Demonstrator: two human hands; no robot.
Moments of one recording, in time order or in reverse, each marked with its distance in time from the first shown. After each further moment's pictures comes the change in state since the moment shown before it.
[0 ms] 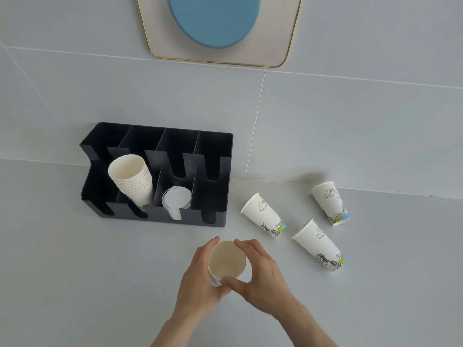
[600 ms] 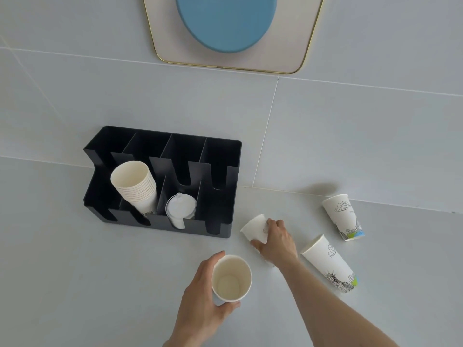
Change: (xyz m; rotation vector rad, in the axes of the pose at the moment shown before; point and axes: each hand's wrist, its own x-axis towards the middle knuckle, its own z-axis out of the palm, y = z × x) left_hand 0.003 -0.001 -0.001 0.012 0.001 0.040; right_hand 0.124 0.075 -0.007 -0.338 -0.065 0.425
